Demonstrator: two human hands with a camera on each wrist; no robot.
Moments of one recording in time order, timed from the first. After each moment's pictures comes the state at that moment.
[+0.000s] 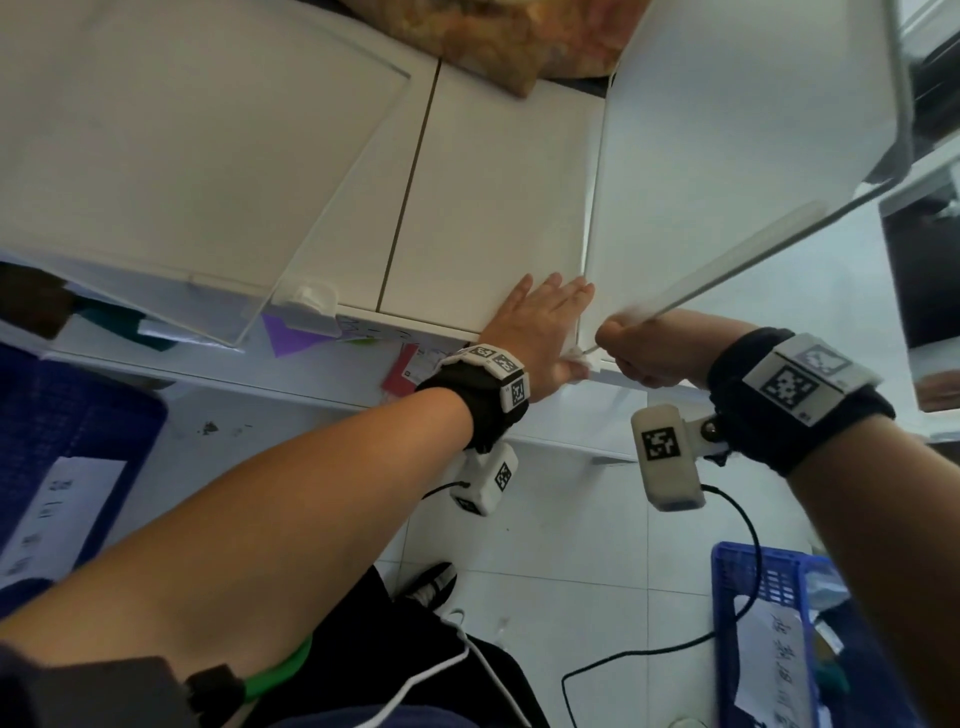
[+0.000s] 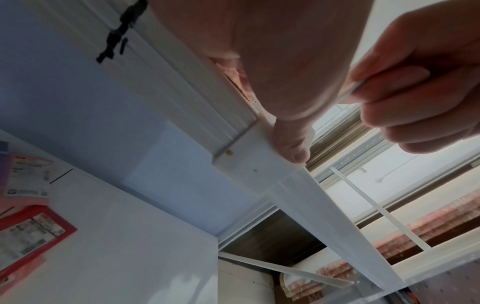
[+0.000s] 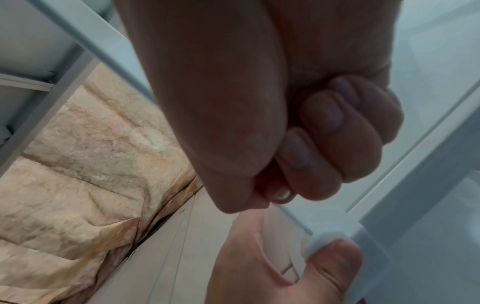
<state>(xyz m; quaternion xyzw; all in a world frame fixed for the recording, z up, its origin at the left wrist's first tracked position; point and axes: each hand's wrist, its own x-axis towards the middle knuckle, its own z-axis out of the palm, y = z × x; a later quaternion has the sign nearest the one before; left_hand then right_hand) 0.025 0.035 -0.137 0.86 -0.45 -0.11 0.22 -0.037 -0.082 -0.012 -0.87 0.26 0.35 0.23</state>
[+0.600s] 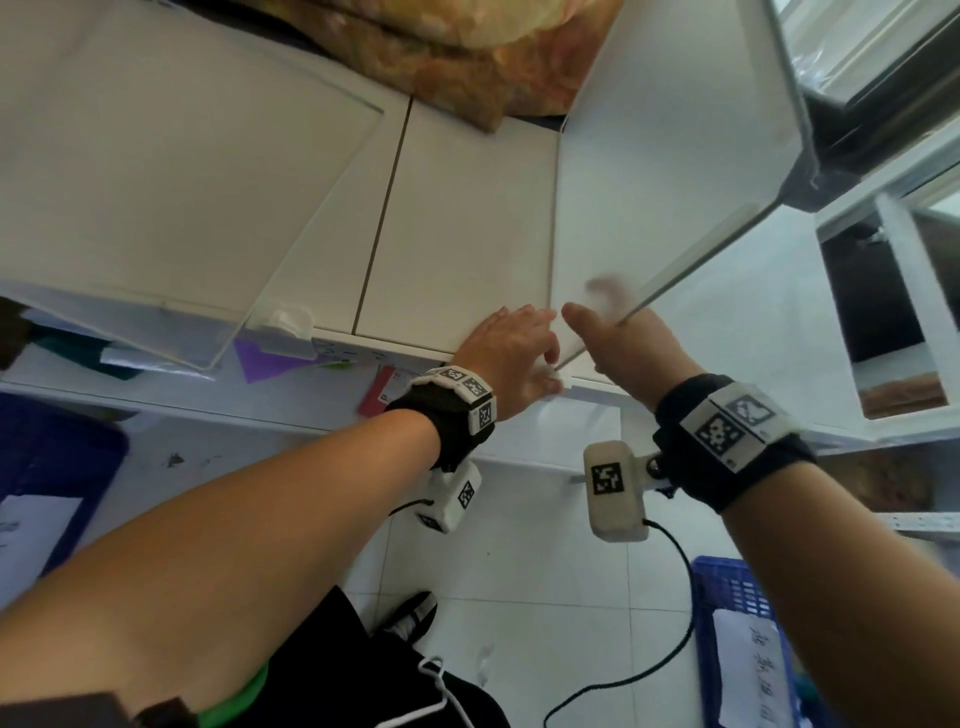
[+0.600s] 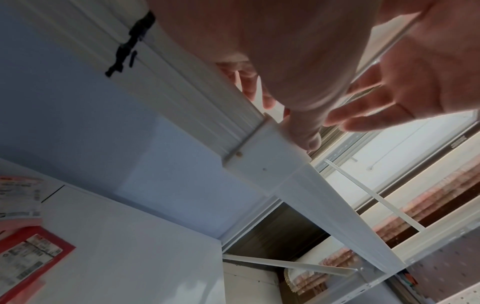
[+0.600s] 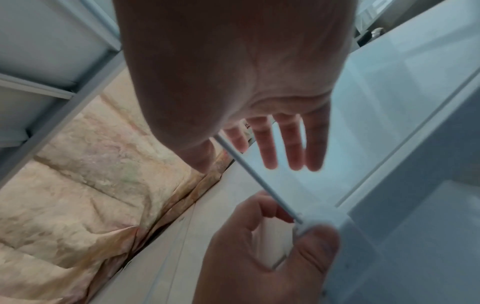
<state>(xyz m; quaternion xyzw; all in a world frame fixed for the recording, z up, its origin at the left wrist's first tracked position) 0.025 0.043 -0.142 0.83 -0.46 -0.07 0.31 -0.045 -0.055 0.000 -0.90 0.29 0.08 0.33</state>
